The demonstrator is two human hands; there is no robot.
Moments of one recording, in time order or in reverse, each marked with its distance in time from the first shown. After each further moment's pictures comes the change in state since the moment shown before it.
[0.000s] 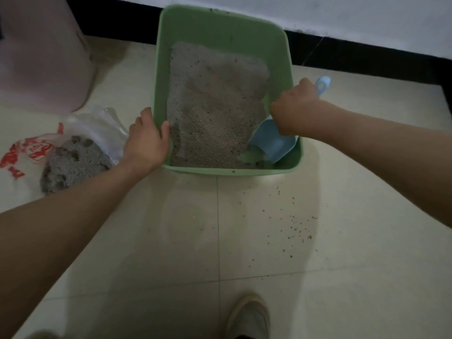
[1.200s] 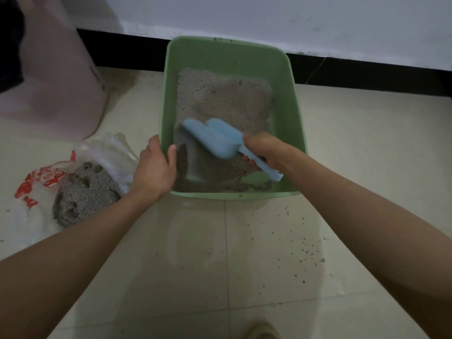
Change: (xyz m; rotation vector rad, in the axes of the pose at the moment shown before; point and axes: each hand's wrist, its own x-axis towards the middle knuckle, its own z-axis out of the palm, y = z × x) left_hand 0.000 0.001 0.004 -0.098 0.030 -0.056; right_hand 0.028 -0.051 0.005 1.837 -0.268 0.221
